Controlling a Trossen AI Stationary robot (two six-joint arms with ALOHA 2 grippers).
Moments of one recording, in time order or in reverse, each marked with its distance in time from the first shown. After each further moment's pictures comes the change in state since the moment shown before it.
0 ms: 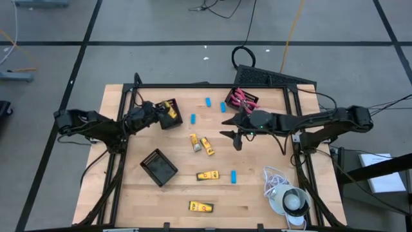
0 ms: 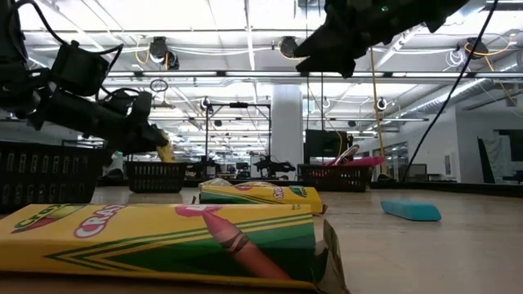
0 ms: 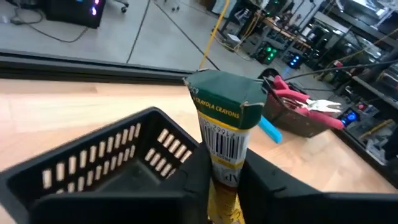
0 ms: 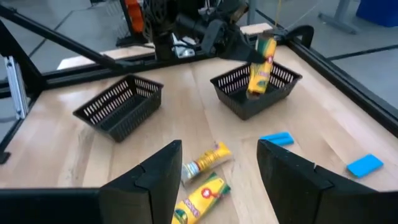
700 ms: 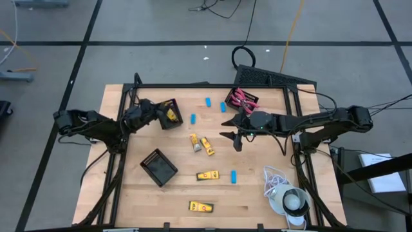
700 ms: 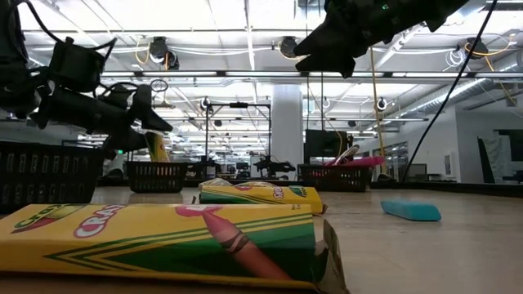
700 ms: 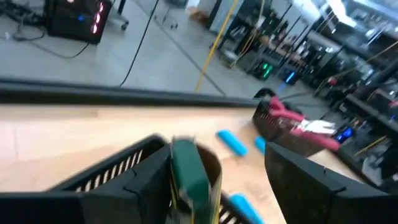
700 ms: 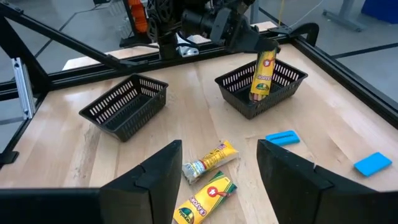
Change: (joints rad) left arm 0.039 -0.002 0.000 0.084 0.008 0.015; right arm 0.009 0.001 0.000 0.000 -0.003 0.012
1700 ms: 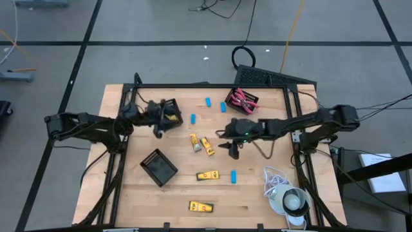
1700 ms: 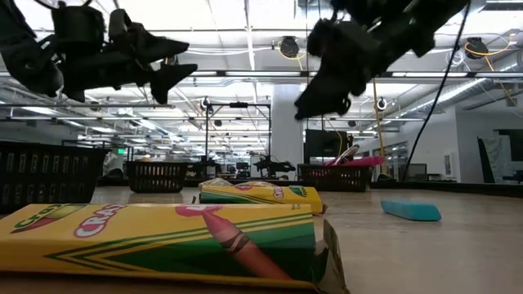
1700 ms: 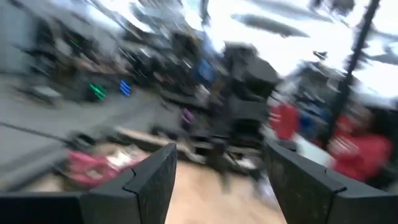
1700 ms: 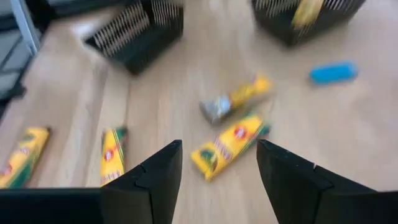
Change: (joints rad) left arm -0.123 -0.140 0.168 0.043 0.618 0.233; right arm 0.004 0.191 0.008 -0.057 -0.143 0.035
